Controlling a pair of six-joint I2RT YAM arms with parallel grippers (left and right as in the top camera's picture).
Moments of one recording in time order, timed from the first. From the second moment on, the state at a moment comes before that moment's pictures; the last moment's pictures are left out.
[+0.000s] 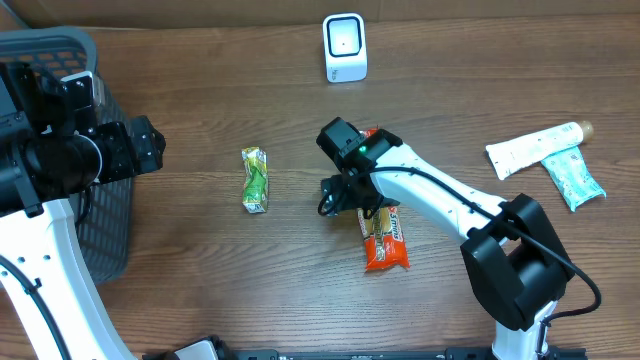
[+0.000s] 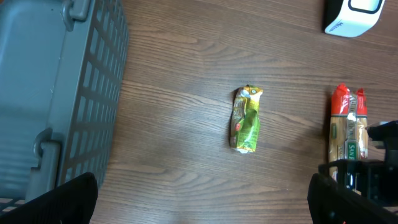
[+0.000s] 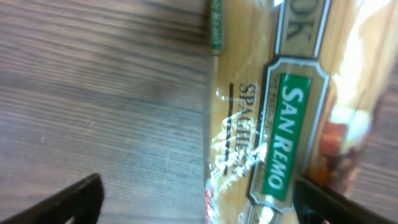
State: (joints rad) left arm 0.36 1.43 1.89 -1.50 0.19 0.06; right arm 0.69 1.98 1.49 -0.98 -0.02 0.52
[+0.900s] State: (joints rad) left arm 0.36 1.43 1.89 -1.50 0.19 0.06; right arm 0.48 1.84 1.48 -1.08 0.01 0.51
